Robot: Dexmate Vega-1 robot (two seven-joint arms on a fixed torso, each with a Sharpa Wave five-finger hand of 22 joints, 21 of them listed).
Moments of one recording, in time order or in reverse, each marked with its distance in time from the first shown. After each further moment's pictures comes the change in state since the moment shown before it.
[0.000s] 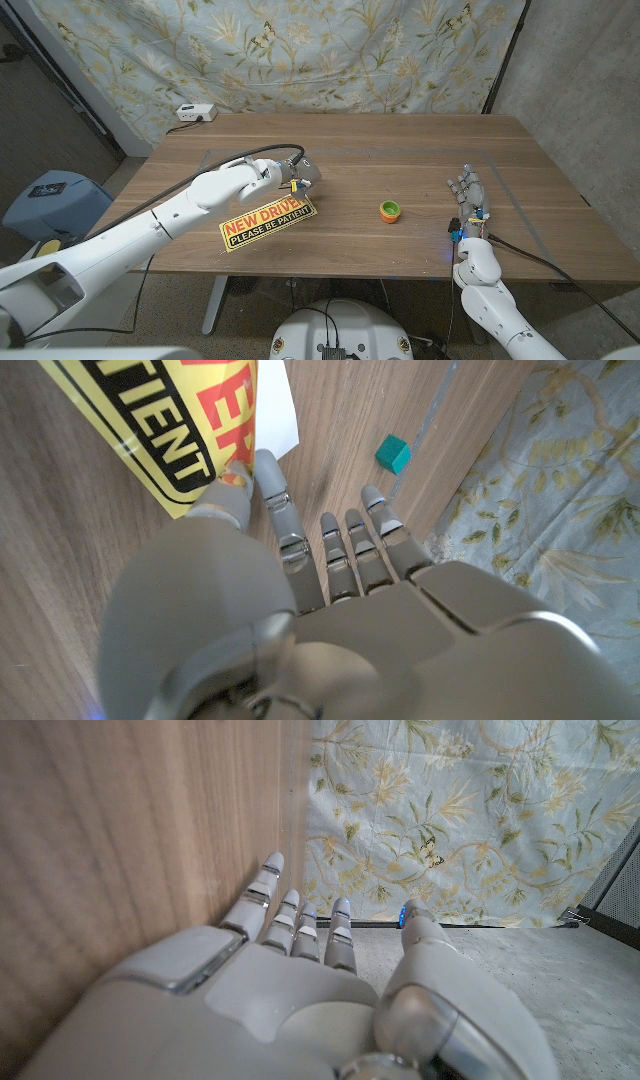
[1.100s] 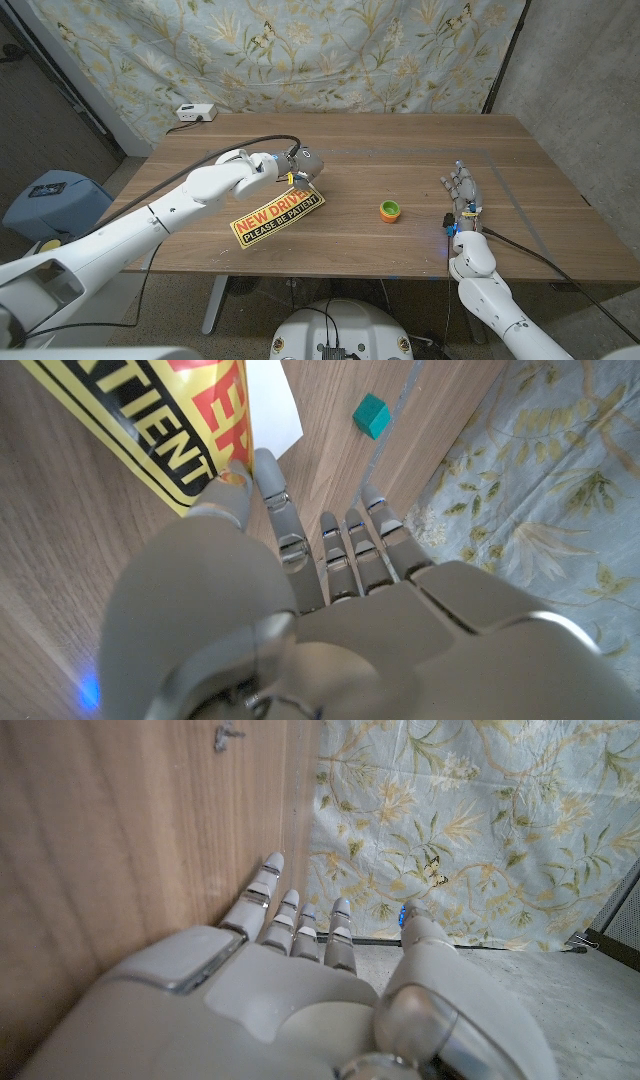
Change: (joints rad) left arm -0.016 -0.004 -0.024 0.044 -0.041 -0.033 0.137; left_hand 0.004 0.004 -0.010 0.004 0.000 0.005 -0.005 0.009 0.000 0.008 0.002 -0.004 0.000 0.000 0.000 -0.004 0.000 0.000 0.000 0.000 0.000; right arm 0.042 -0.018 -0.024 -0.008 -0.023 -0.046 -0.005; right_hand 0.000 0.000 0.003 0.003 0.000 0.000 0.000 0.000 0.000 -0.004 -0.004 0.000 0.000 0.000 0.000 0.000 0.000 0.000 0.000 0.000 0.000
